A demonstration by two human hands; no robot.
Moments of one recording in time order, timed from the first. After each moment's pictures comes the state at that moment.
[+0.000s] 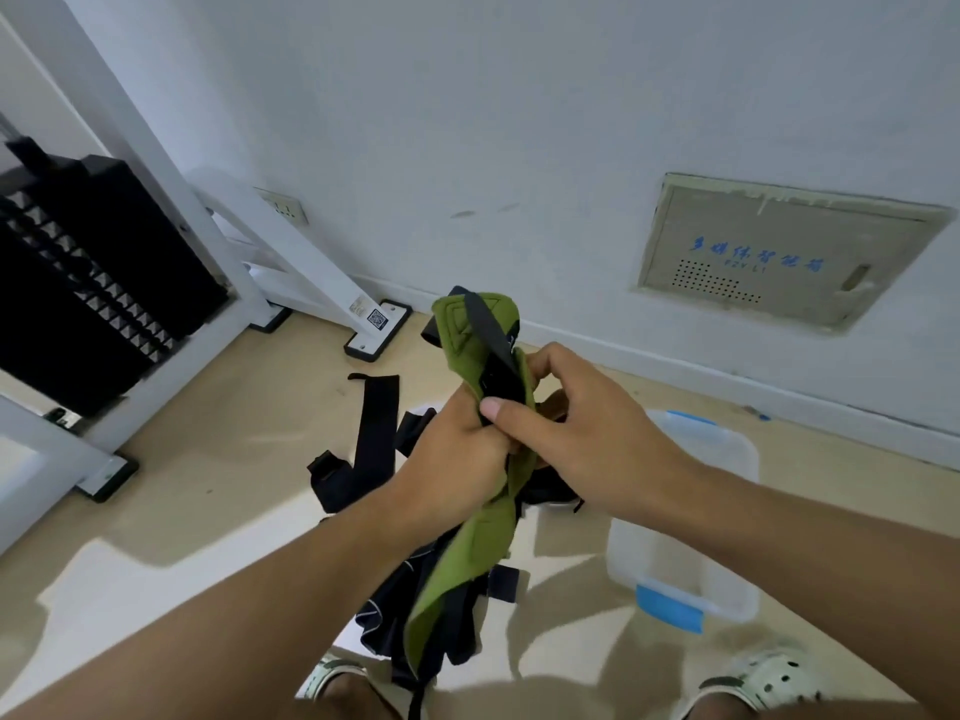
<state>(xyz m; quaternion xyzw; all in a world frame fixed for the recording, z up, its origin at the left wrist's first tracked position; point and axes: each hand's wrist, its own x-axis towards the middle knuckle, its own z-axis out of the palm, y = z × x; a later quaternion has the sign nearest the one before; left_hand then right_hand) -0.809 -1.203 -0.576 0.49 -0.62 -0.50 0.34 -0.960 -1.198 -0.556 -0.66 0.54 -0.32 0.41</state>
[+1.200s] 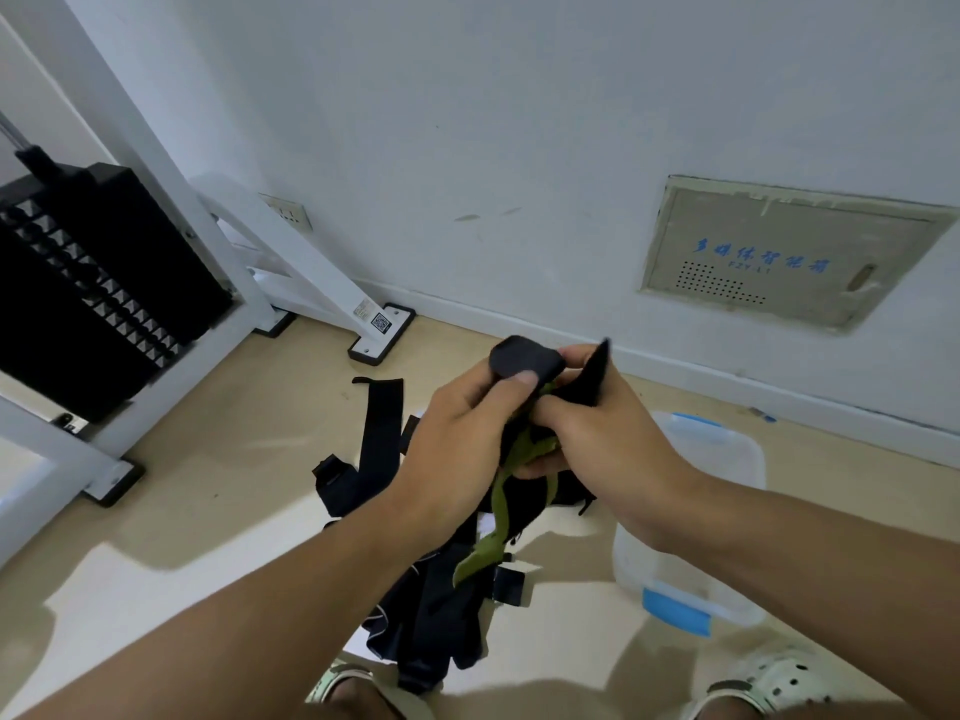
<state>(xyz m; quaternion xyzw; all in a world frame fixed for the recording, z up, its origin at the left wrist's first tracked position) -0.814 -1.196 -0.556 0.51 -0.52 -0.55 0.42 -0.948 -1.196 -0.555 -0.45 0.52 -0.43 0.59</state>
